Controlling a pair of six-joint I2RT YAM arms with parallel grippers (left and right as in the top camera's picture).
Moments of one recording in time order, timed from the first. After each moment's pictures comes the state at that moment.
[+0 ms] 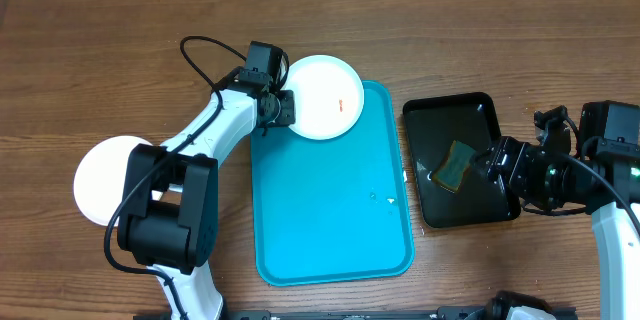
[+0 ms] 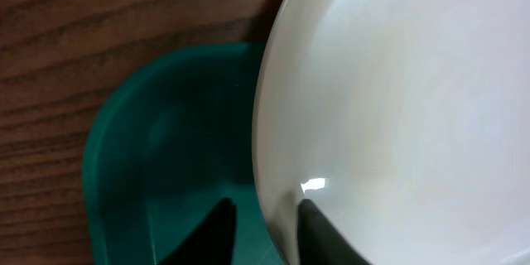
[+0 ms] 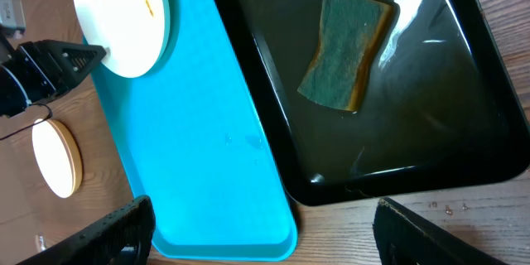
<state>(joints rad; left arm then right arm) -0.25 1.95 1.28 -0.52 0.01 -0.29 -0.23 1.14 1.08 -1.22 -0.50 0.20</state>
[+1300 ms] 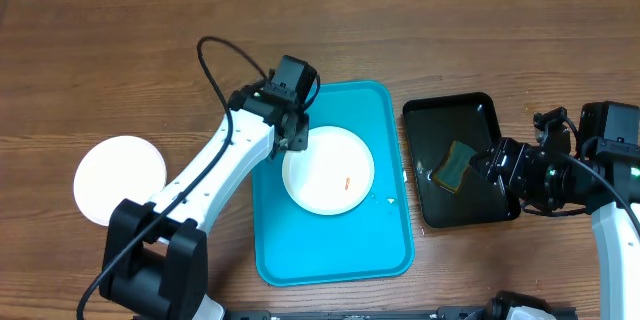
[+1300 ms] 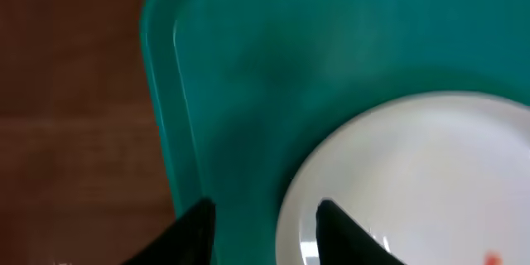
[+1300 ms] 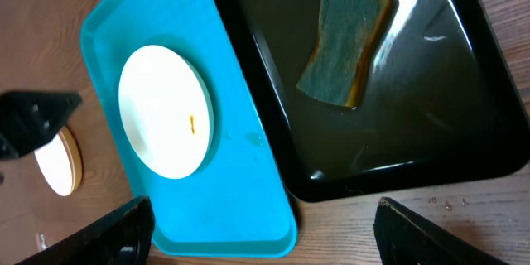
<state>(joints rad) -0.43 1.73 1.26 -0.80 -0.20 -0.29 -0.23 1.14 1.08 -1.23 -0.50 0.20</state>
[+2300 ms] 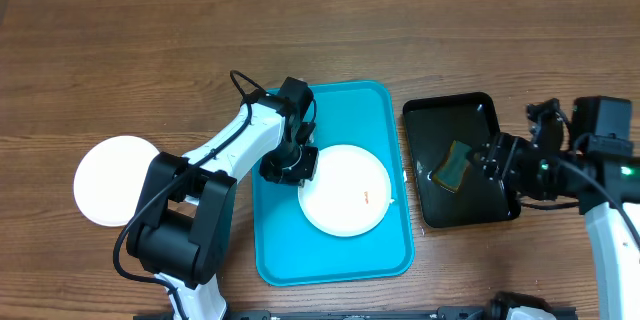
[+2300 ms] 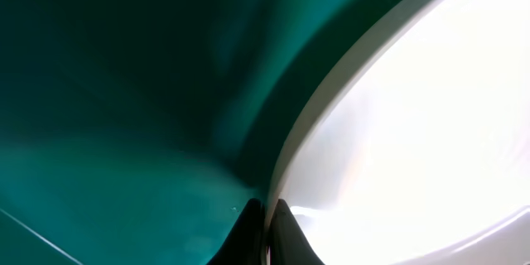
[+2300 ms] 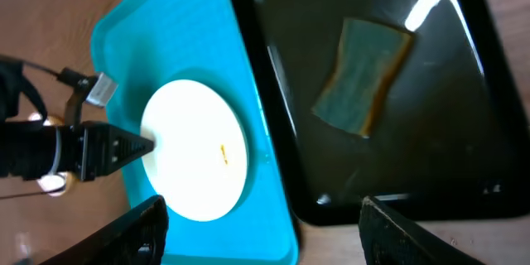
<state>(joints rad) -0.40 1.92 1.23 -0.98 0.22 -0.21 -0.16 1.14 1.08 -1.15 -0.49 0.21</state>
